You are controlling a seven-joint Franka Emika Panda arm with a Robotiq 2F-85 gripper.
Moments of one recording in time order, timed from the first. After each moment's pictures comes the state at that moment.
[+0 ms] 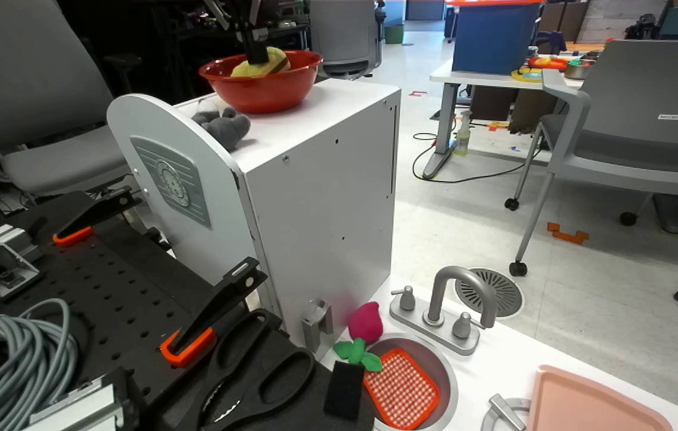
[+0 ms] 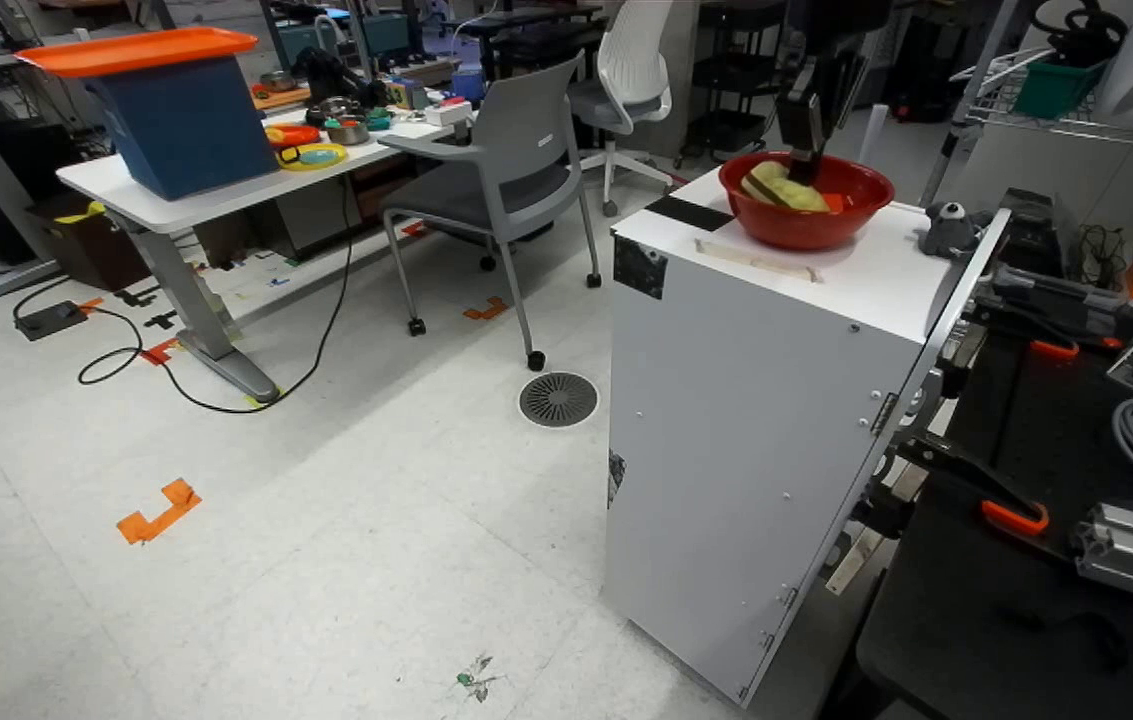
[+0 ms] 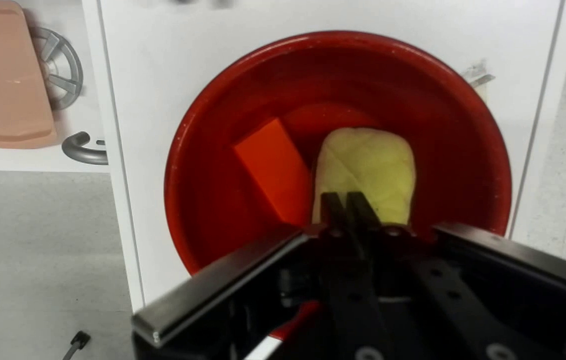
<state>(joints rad) 0.08 0.16 0.02 -2.22 -0.15 2.37 0.16</state>
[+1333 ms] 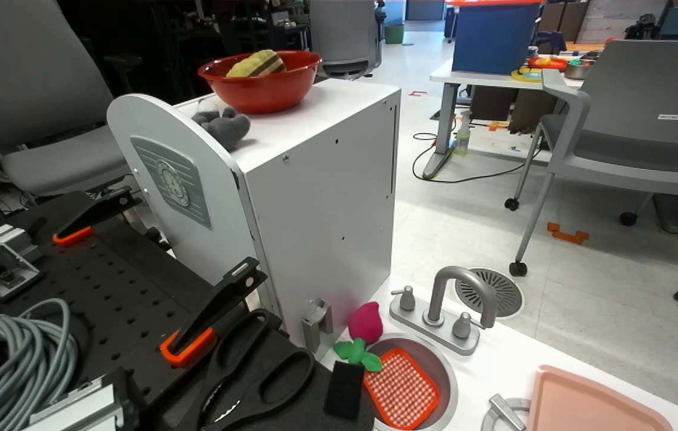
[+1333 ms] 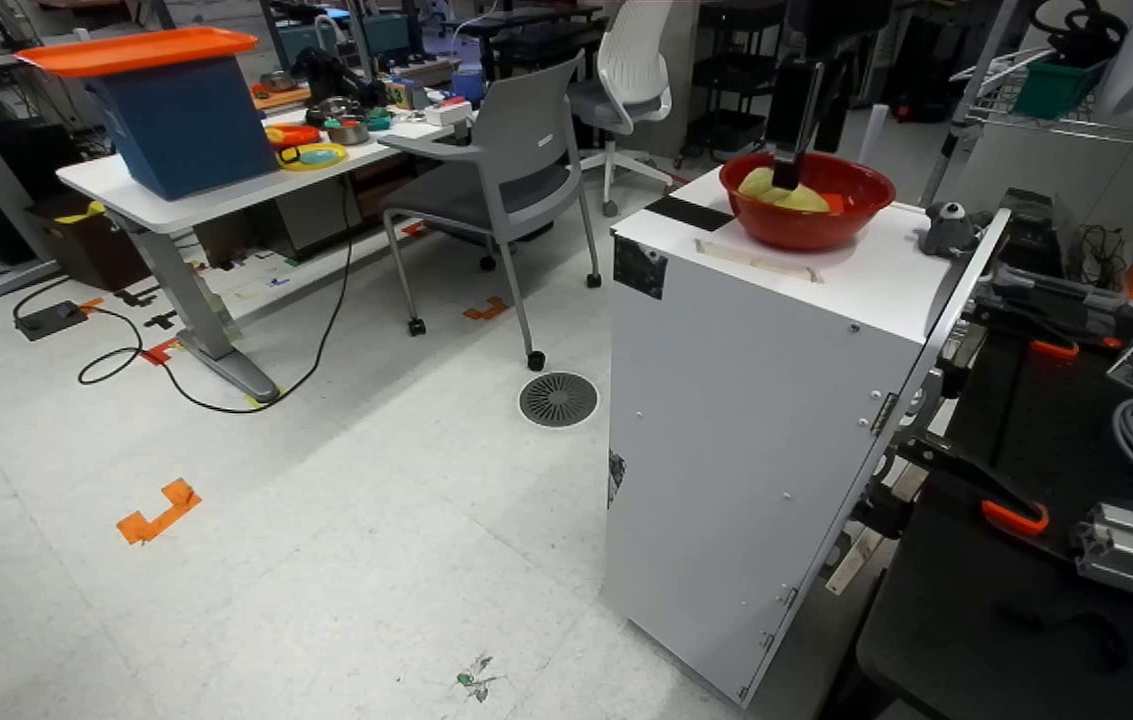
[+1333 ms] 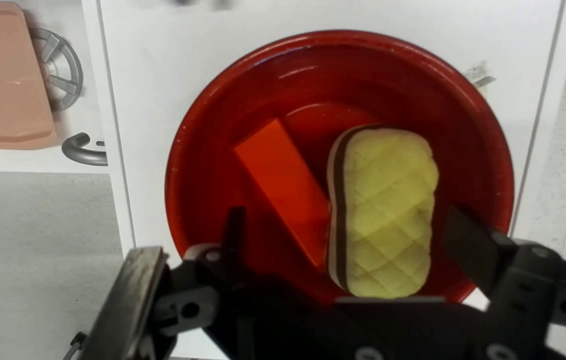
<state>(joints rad) 0.08 0.16 0.02 -2.22 -0.15 2.37 0.16</state>
